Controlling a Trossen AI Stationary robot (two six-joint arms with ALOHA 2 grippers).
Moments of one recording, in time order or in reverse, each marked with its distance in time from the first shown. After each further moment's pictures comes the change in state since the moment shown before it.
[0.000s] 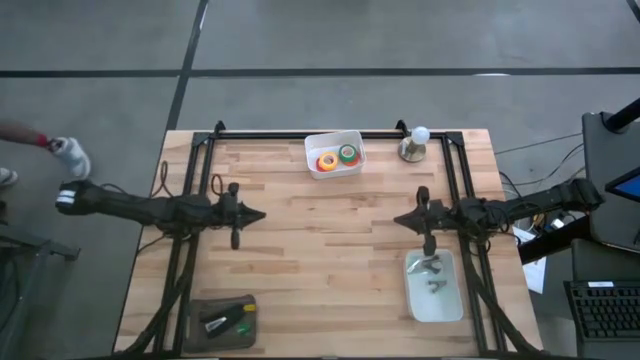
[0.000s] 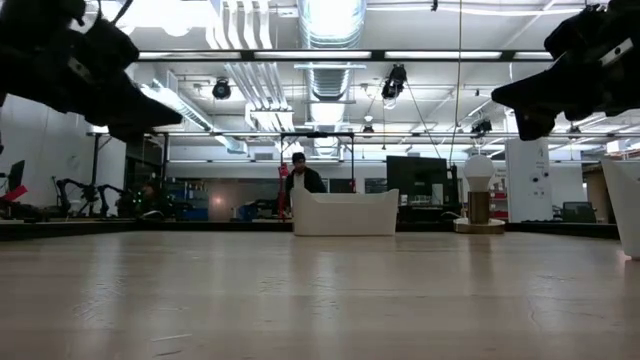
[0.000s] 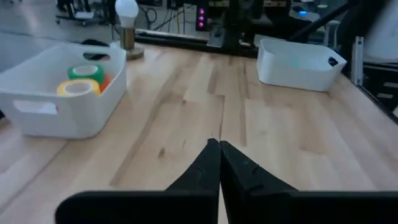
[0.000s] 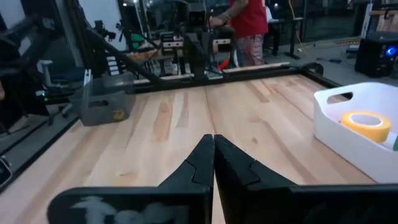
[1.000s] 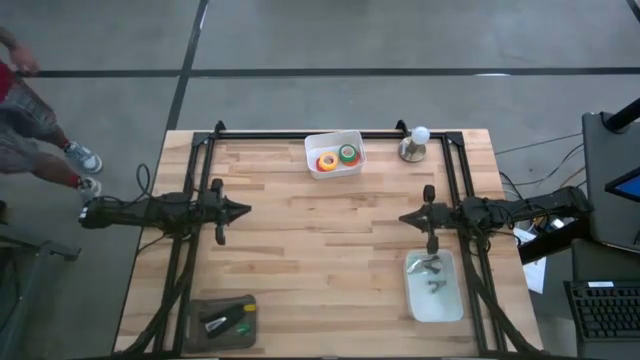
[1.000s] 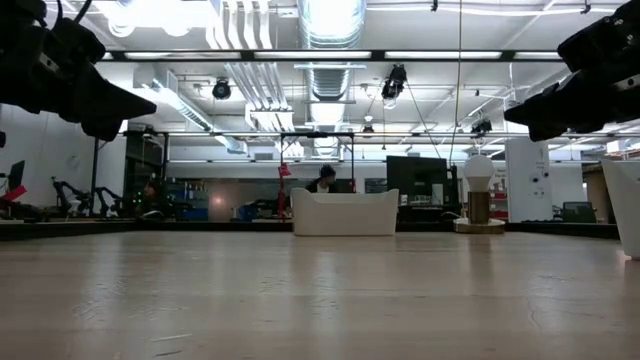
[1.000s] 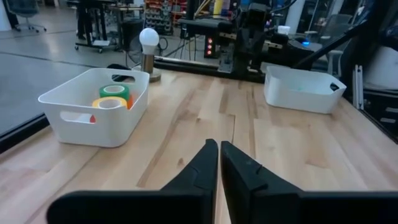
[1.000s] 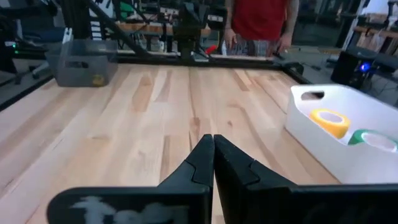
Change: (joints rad) left arm 0.000 -0.448 -0.039 -0.388 -0.051 0.012; right arm -0.003 -0.251 0.000 -0.333 0.034 -0.163
